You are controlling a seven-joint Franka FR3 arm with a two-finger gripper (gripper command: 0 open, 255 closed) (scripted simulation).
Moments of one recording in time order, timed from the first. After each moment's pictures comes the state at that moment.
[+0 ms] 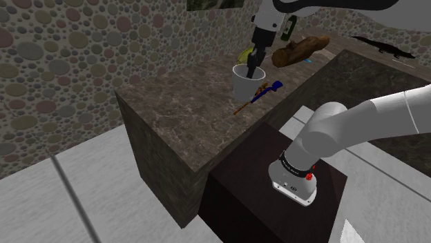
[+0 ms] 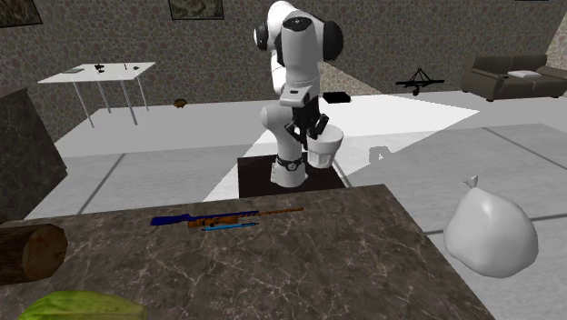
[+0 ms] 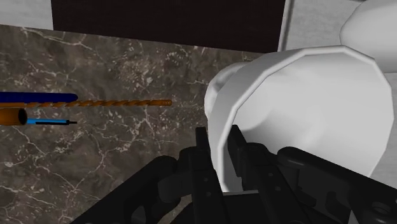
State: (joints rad) arm 0.04 -0.66 -0.14 -2.43 0.06 1.68 -0.21
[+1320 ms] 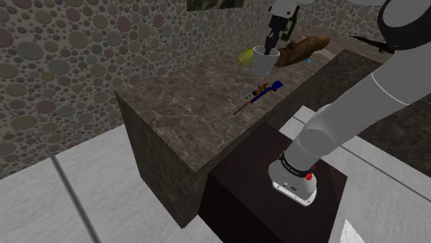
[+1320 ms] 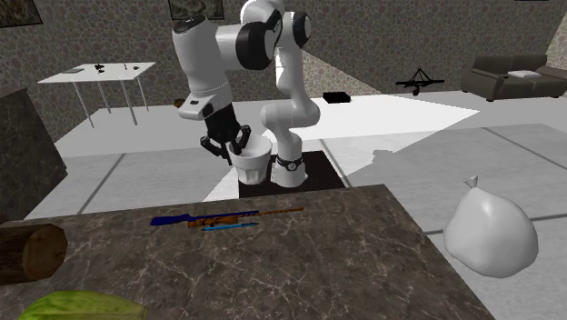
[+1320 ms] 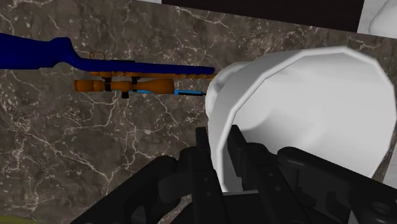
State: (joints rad) arm -0.05 -0.24 -0.50 -2.02 -0.02 1.66 -0.66
